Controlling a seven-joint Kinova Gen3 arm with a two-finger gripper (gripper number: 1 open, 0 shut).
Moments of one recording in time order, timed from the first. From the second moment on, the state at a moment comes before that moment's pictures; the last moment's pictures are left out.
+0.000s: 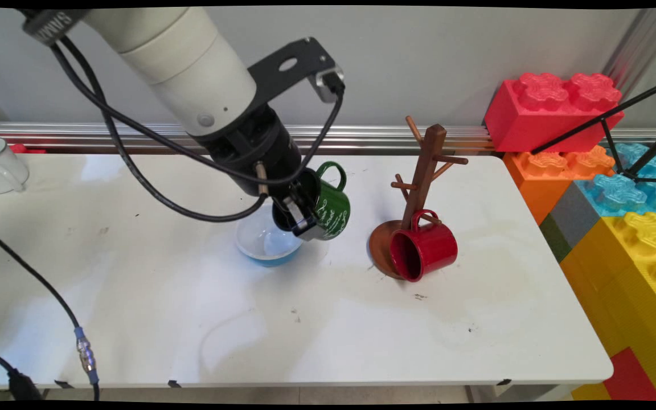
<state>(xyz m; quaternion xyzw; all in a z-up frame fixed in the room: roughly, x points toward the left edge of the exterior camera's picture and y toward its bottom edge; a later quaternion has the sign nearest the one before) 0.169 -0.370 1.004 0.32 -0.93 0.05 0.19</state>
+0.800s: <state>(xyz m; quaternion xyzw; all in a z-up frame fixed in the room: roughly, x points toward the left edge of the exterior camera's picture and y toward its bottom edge) 0.137 -0.375 0.961 0.27 -0.96 0.04 0.07</state>
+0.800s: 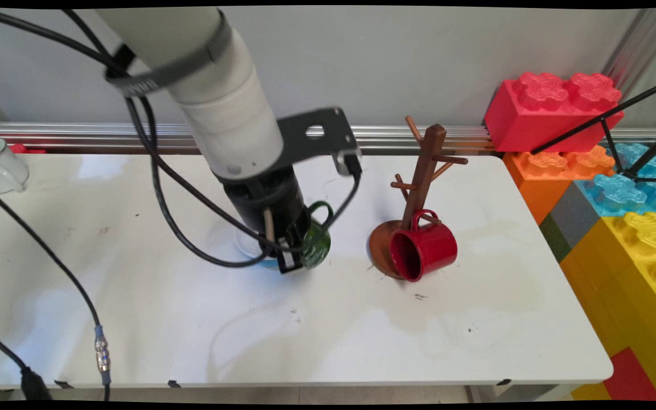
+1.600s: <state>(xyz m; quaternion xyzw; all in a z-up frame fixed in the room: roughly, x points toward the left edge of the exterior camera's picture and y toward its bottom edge) 0.109 -0.380 0.902 0.25 -0.97 0.00 0.00</state>
